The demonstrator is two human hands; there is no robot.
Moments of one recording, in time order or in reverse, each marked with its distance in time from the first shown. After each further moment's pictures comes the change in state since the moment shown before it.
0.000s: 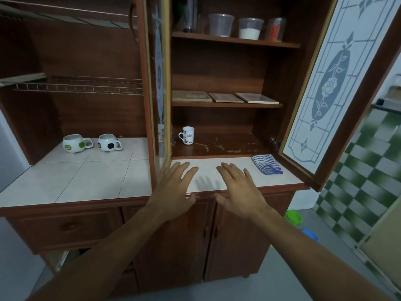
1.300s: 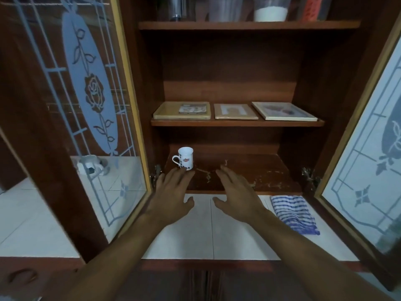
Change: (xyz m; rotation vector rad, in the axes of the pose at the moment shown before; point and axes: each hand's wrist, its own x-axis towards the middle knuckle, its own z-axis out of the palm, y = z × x) left_hand 0.221 -0.028 0.111 0.095 0.036 -0.141; right_hand 0.228 0.168 0.068 0.197 0.080 -0.185
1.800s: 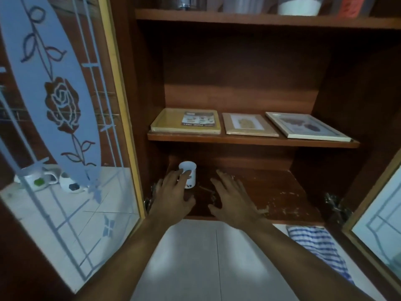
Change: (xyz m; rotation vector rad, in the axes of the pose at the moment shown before) left_hand 0.085 -0.054 0.055 -0.194 0.090 -0.194; right_hand 0.103 0.031 0.050 -0.028 -0.034 -0.047
